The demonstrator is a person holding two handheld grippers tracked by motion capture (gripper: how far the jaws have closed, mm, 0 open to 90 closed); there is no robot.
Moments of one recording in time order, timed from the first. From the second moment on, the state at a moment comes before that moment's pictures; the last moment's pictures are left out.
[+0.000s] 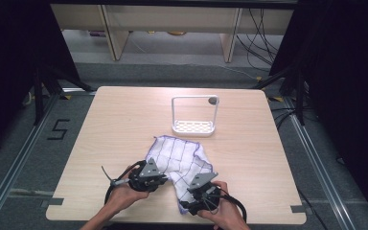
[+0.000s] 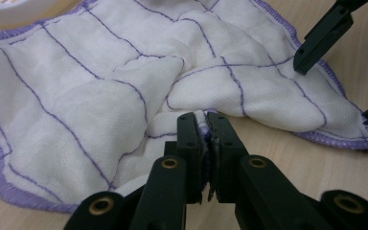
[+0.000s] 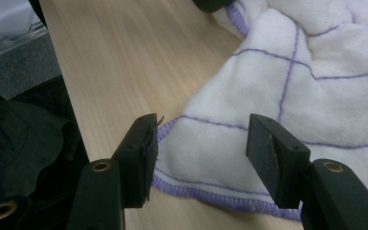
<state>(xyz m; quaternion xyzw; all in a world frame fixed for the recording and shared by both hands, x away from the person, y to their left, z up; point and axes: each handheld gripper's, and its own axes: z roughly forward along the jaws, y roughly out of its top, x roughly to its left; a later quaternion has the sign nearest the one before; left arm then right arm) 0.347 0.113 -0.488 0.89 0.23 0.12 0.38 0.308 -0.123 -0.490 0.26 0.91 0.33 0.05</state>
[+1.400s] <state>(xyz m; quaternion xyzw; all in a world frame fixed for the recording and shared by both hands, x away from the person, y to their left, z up) 0.355 0.191 -0.477 0.81 0.35 0.10 0.46 0.348 -0.204 -0.454 0.29 0.88 0.36 0.14</state>
